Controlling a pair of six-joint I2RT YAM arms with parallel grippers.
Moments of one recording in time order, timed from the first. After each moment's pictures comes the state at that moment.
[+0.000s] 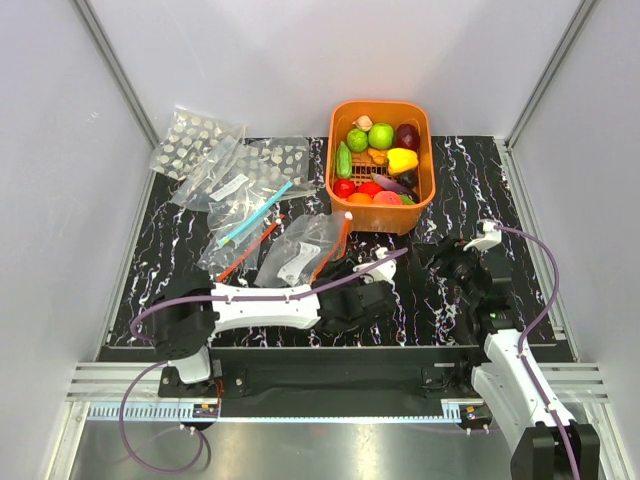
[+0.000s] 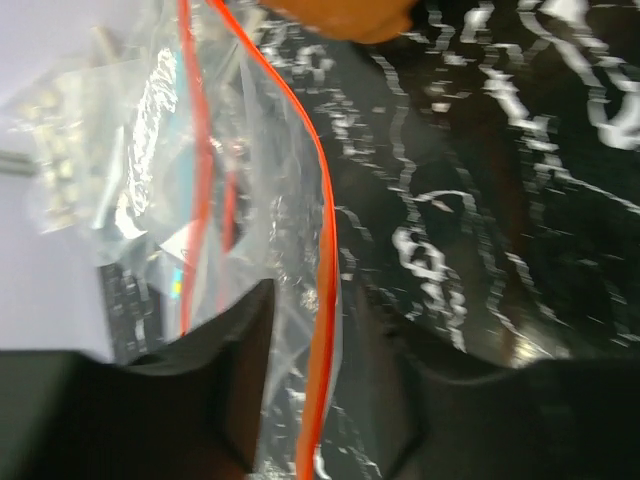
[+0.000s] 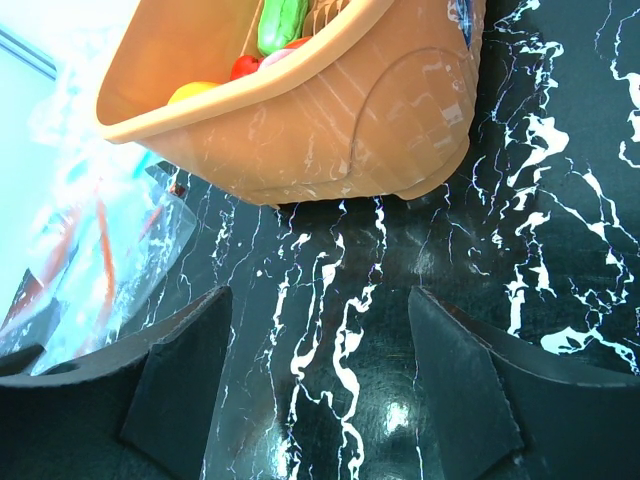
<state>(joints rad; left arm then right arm) -1.31 1.72 1.20 -0.52 -1.01 -0.15 0.06 0.68 0.26 0.22 -0.27 0.53</state>
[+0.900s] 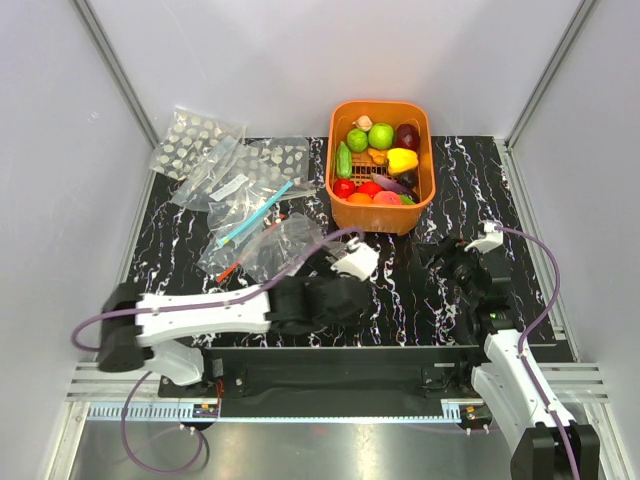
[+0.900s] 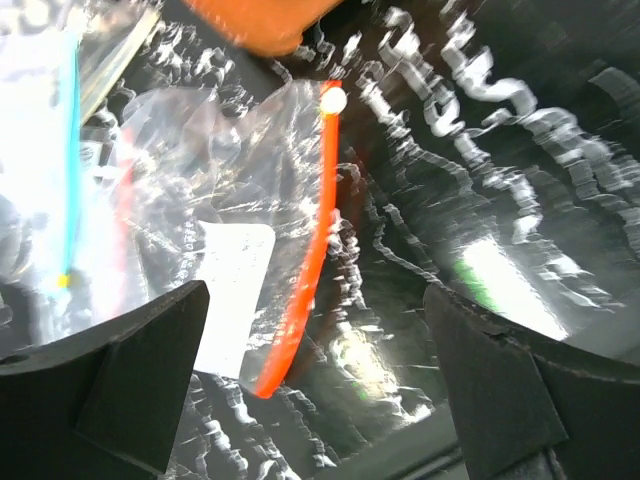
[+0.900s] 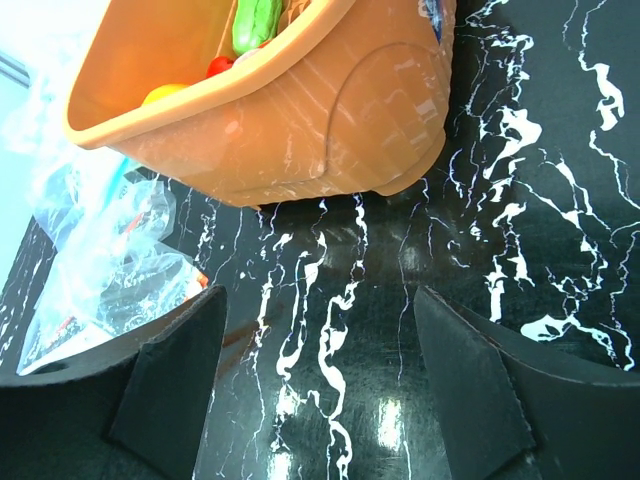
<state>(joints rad) -1.36 1.38 1.15 -0.62 -0.75 -0.33 0.06 0.67 0.26 0.19 -0.23 0.52</state>
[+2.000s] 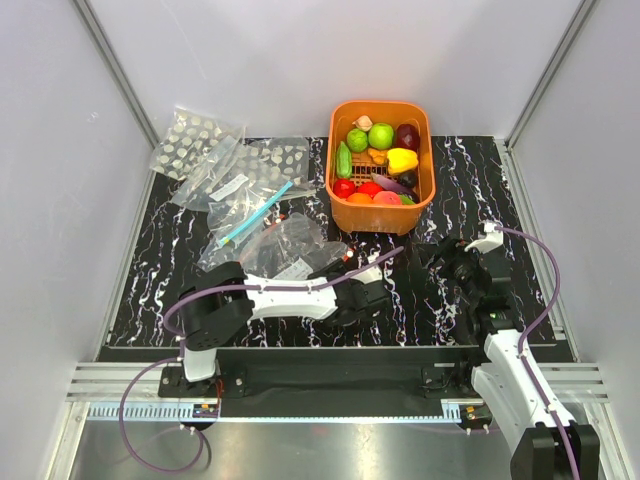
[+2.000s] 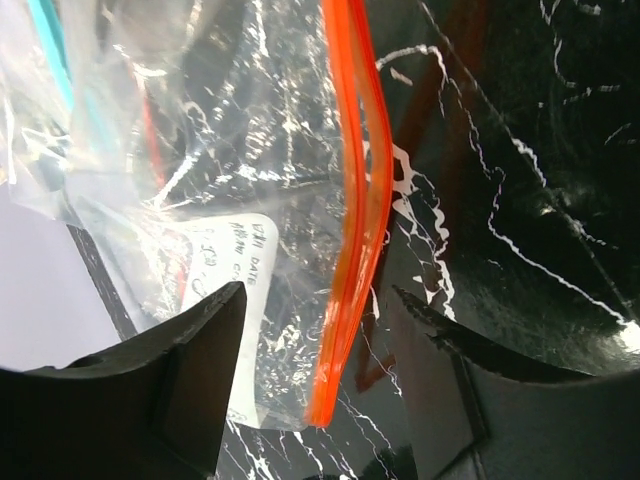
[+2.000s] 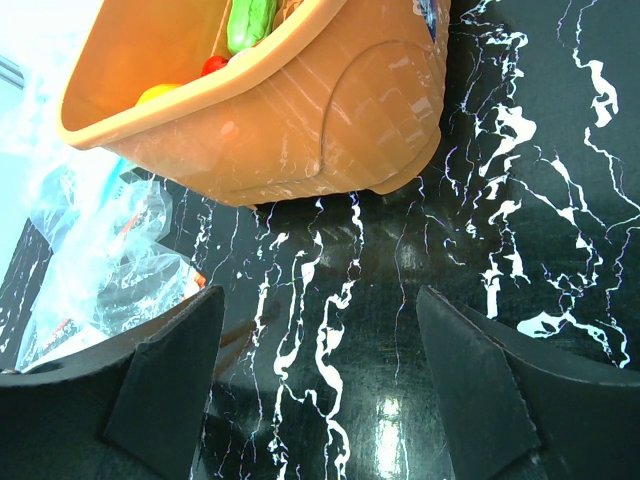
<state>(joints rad) -1.24 1.87 1.23 -0.75 -0.83 -0.25 0.06 0.67 0.26 0.19 -0.22 0.52</state>
